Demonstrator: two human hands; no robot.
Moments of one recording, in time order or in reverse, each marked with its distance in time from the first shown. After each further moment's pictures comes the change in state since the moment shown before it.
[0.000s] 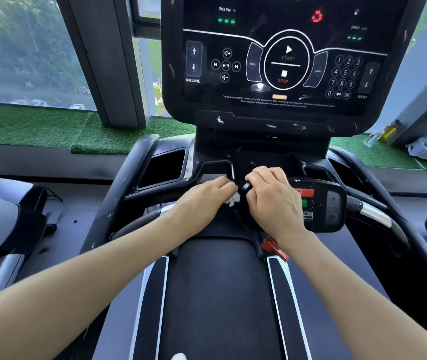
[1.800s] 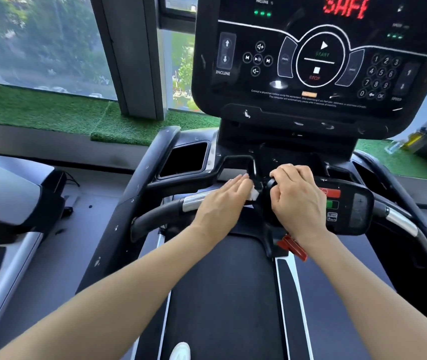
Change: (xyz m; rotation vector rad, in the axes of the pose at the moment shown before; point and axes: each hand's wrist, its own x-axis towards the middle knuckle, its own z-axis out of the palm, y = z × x) left_hand -0.022 0.001 0.037 -0.001 0.250 -0.159; right_hand -0.002 -0.007 0.001 -0.050 -0.020 0.031
